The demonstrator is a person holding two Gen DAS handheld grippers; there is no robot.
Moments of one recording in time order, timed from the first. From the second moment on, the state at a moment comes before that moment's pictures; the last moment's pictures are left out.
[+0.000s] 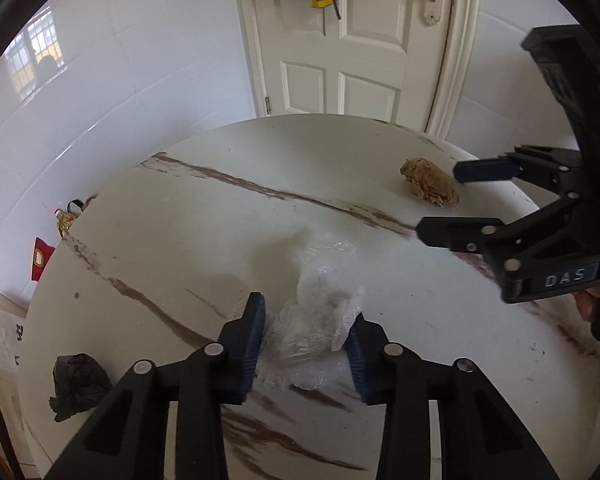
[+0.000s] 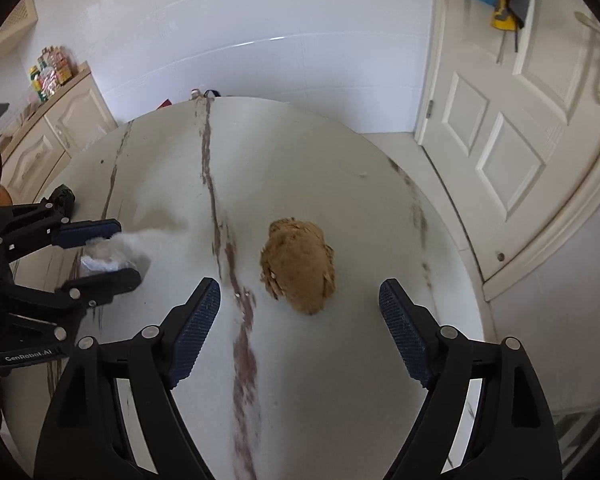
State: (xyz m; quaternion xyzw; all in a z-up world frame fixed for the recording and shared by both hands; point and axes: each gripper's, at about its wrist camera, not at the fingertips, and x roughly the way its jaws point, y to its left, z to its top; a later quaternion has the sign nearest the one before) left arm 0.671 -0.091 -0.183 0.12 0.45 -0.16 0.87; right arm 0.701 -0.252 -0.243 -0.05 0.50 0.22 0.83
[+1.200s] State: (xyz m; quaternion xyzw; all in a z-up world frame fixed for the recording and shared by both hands) left arm 0.496 -0.192 -0.105 0.12 0.40 -0.26 0.87; right arm 0.489 -0.353 -0.154 0.03 0.44 0.21 0.88
